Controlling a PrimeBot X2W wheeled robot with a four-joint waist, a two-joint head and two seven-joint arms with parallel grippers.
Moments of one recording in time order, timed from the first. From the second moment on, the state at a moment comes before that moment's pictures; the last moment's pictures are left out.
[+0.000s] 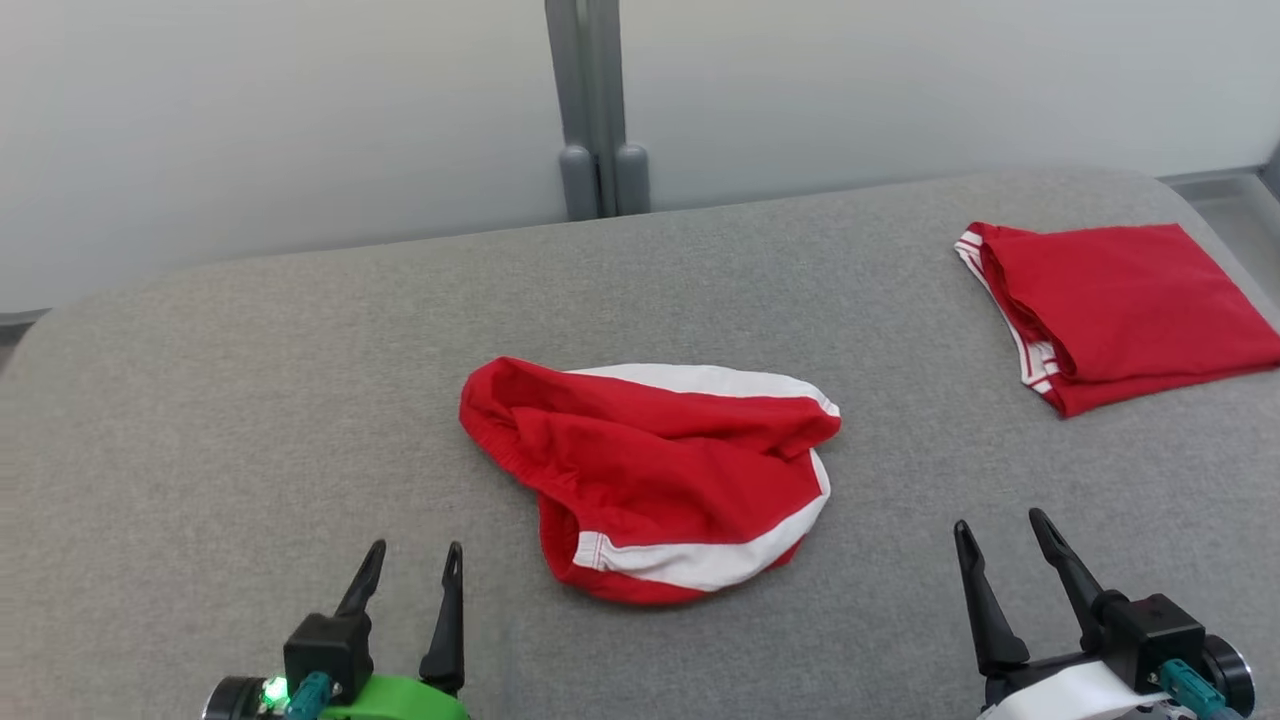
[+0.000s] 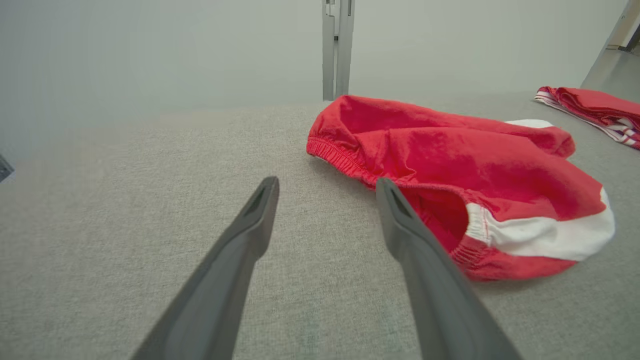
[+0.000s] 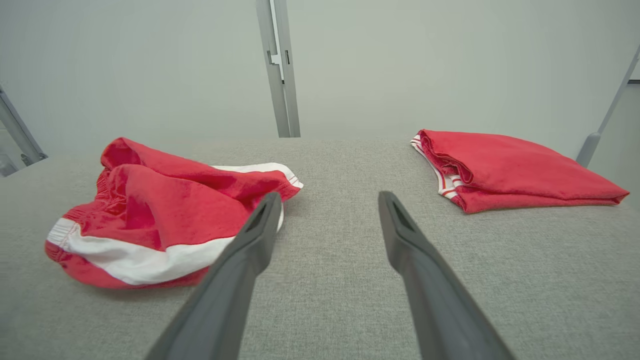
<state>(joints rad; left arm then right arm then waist) -0.06 0.23 -0.43 0.32 -0.41 0.14 -0.26 0.13 -0.10 0.05 0.12 0.12 0.13 -0.26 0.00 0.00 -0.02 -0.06</state>
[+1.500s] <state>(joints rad) 0.30 0.05 -0.13 0.02 -0.13 -0.05 -0.26 0.24 -0.05 0.06 0.07 0.14 0.13 -0.26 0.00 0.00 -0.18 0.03</state>
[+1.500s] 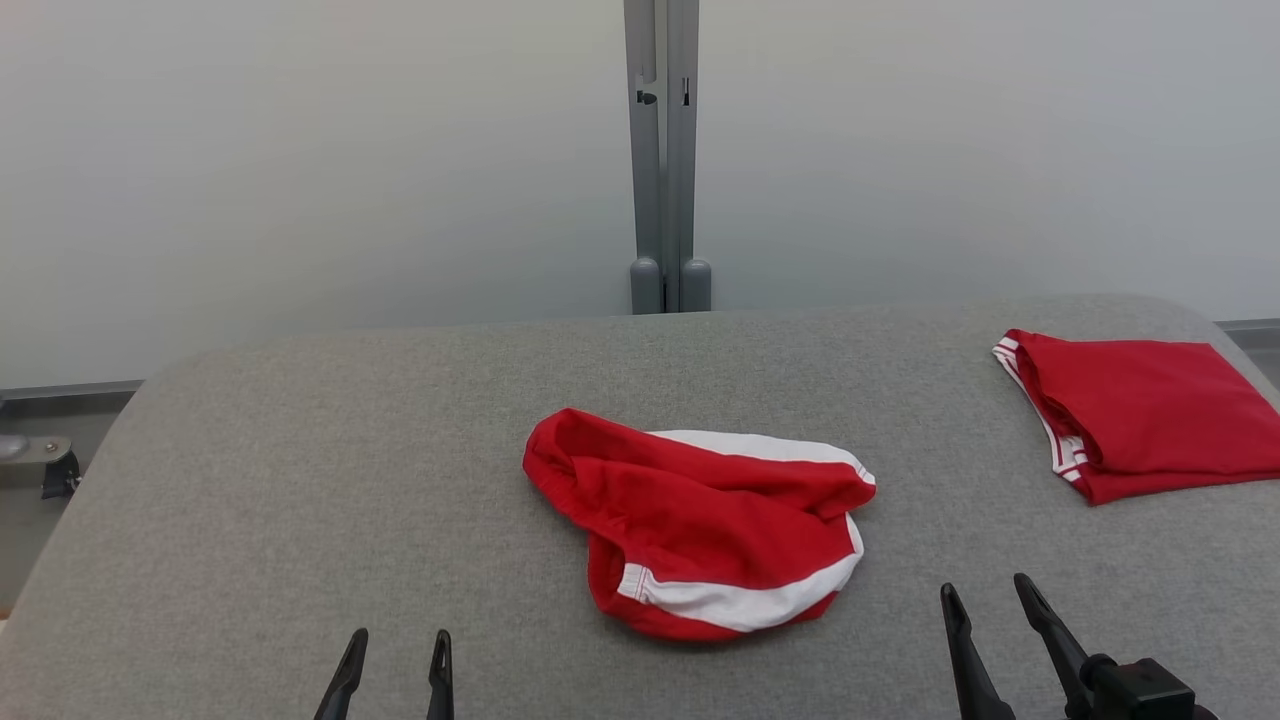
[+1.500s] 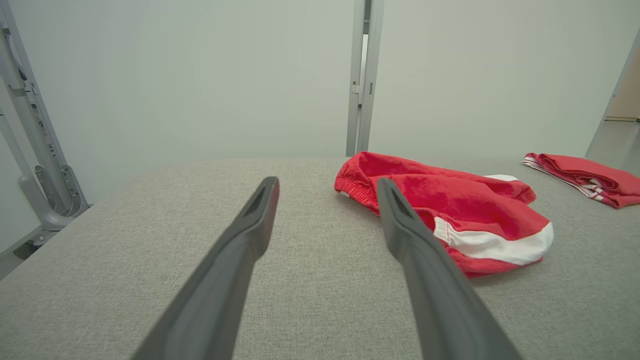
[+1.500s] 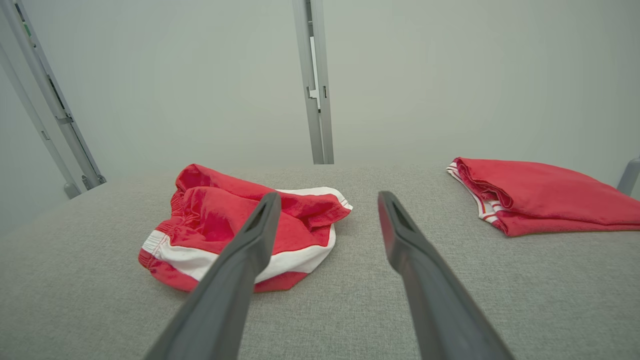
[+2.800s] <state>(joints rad) 0.30 0.05 -0.15 0.03 -0.13 -0.05 -0.26 0.25 -0.05 0.06 0.07 0.14 0.13 -0.26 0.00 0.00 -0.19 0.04</state>
